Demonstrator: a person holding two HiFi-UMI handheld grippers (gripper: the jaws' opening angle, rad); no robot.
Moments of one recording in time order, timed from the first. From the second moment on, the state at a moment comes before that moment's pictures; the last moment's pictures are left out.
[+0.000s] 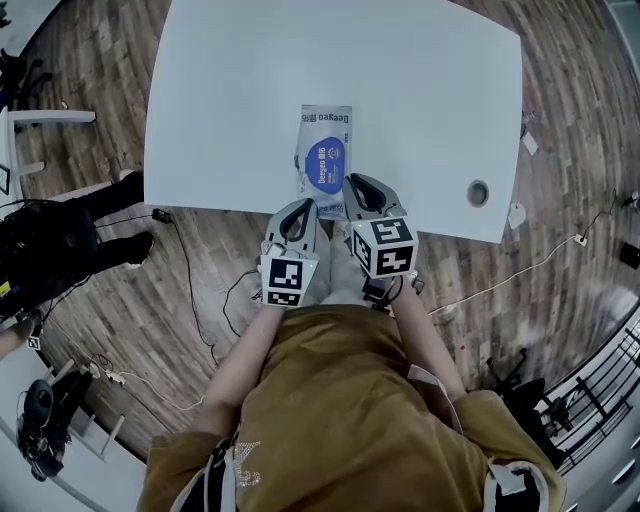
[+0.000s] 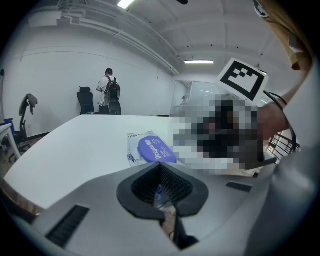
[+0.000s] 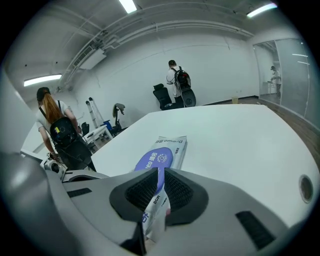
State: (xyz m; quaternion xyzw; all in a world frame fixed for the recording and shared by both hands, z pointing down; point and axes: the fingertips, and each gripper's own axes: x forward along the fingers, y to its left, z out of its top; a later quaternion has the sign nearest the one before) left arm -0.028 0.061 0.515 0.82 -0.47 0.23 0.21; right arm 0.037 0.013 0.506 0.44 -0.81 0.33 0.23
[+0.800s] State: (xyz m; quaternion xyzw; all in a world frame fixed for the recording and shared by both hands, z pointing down) left arm -0.001 0.072 0.540 0.84 -0.43 0.25 0.22; right arm 0.026 0.001 0.530 0.43 -0.75 0.43 0.26
